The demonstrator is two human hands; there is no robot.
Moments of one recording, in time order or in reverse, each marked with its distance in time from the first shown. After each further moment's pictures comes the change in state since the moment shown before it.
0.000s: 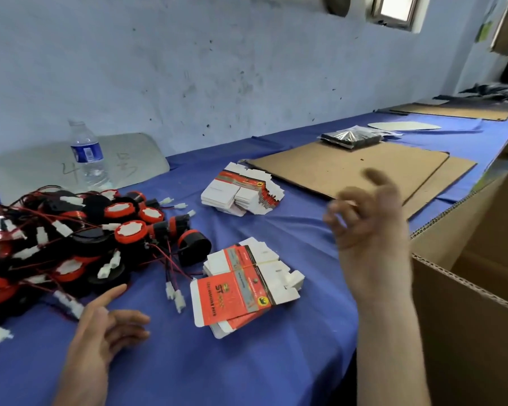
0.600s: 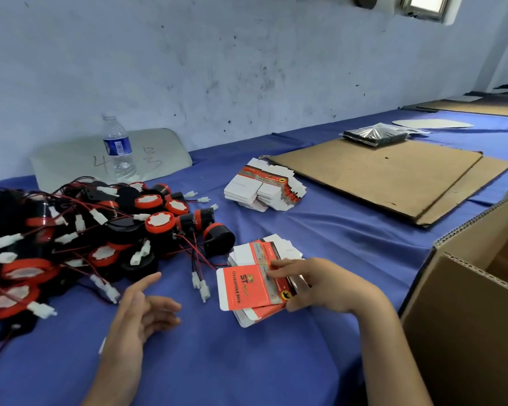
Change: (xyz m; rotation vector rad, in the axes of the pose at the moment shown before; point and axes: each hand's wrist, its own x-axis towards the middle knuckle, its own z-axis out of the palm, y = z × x) left_hand -0.016 0.005 0.000 0.072 -0.070 0.127; right_hand -0.006 0.073 -0.002 -1.240 -0.856 0.540
